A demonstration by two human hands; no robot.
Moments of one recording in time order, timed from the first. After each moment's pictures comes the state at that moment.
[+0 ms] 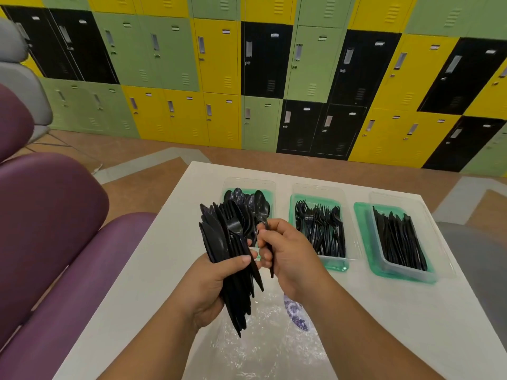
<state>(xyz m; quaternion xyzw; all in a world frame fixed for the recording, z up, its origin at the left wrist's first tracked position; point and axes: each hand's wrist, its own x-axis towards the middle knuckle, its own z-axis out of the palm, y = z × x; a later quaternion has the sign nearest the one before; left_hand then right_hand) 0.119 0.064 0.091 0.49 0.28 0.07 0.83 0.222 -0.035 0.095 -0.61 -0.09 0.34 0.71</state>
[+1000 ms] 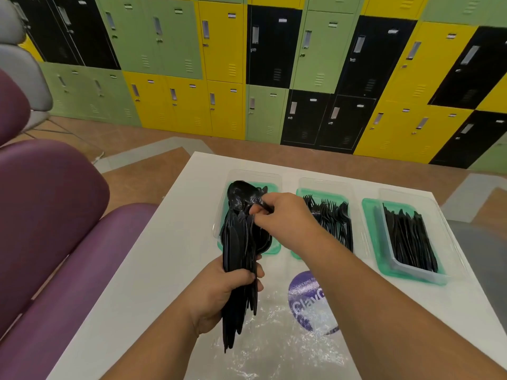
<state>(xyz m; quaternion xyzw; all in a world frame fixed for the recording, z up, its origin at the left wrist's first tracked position) 0.121 0.073 0.062 0.54 0.24 -0.03 0.81 0.268 -0.002 0.108 -0.86 -0.30 0.18 0.38</state>
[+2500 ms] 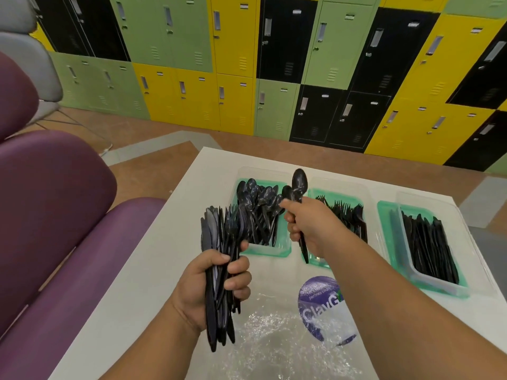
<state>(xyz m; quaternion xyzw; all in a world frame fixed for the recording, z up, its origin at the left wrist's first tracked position) 0.124 0.109 0.028 0.18 0.04 -0.07 0.98 0.298 0.002 0.083 -0.72 -0.04 0.37 0.58</state>
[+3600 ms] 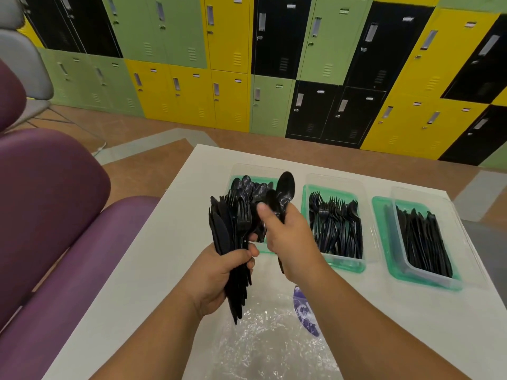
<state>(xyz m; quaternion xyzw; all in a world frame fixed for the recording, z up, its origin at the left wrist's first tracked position) 0.143 0.091 0.050 0.46 0.25 0.04 0.85 0.251 0.000 0.067 -0.69 -0.13 0.27 0.66</state>
